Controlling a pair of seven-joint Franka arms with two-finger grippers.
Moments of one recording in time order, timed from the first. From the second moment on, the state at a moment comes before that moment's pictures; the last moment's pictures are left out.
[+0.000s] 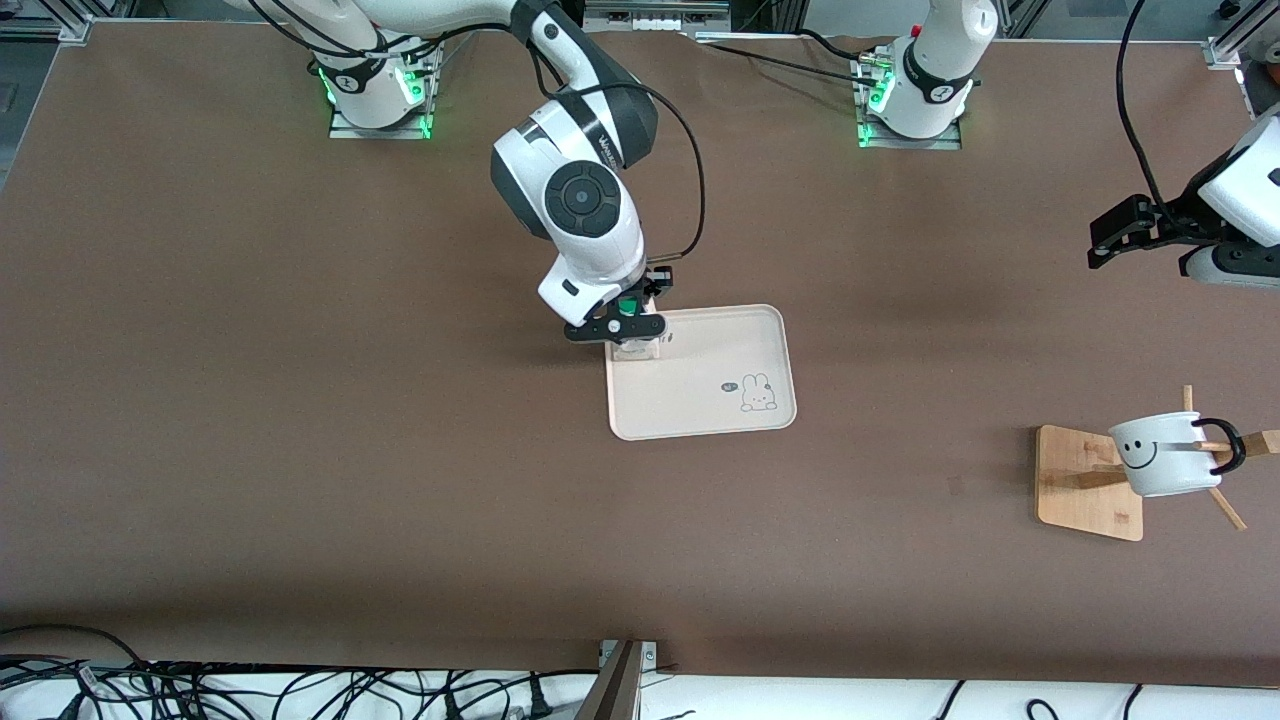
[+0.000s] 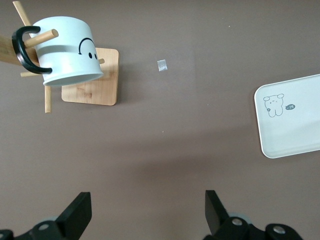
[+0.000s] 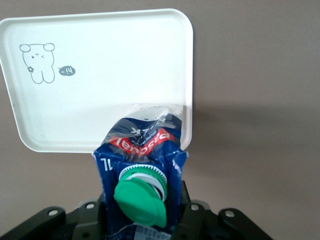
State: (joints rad) left arm 0.00 0.00 0.00 -1.63 0.02 1.63 0.09; right arm 0.78 0.64 -0.06 -1.33 0.19 1.92 0.61
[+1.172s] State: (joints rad) left arm 0.00 0.01 0.00 -1.63 0.02 1.63 0.09; right arm 0.78 0.66 -0.10 -1.27 0.16 1.96 0.61
